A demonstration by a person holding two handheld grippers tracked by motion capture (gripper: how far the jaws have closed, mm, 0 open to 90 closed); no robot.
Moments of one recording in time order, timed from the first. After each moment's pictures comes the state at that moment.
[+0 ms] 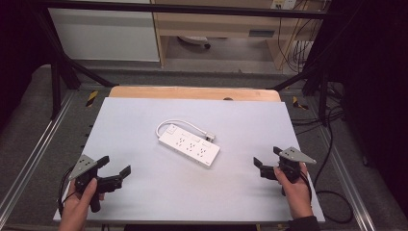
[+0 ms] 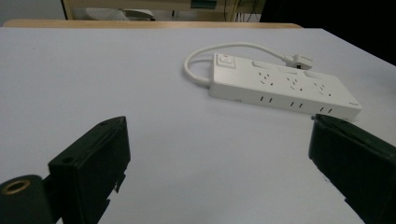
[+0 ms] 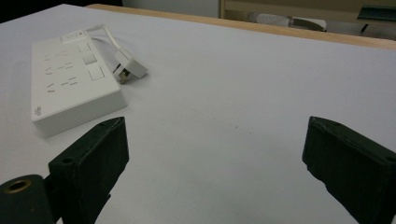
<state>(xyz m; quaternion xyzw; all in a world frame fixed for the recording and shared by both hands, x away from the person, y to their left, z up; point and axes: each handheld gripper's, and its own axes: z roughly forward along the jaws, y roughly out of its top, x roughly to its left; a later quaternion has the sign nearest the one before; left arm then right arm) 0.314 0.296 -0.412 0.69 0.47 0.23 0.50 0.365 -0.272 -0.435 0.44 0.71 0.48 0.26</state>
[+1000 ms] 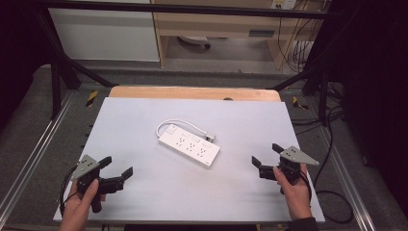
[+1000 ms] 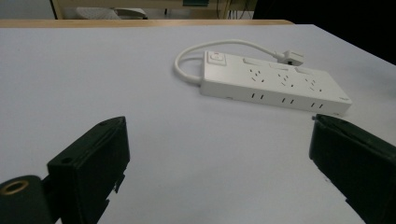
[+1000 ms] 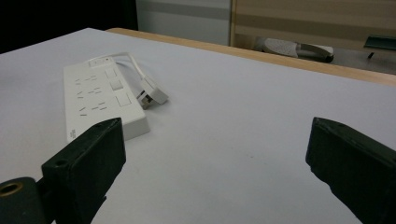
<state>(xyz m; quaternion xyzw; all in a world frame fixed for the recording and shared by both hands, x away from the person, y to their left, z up) 0.314 0.292 -0.412 0.70 0.46 0.22 0.50 0.356 -0.263 -0.415 0.41 0.70 0.51 0.28</state>
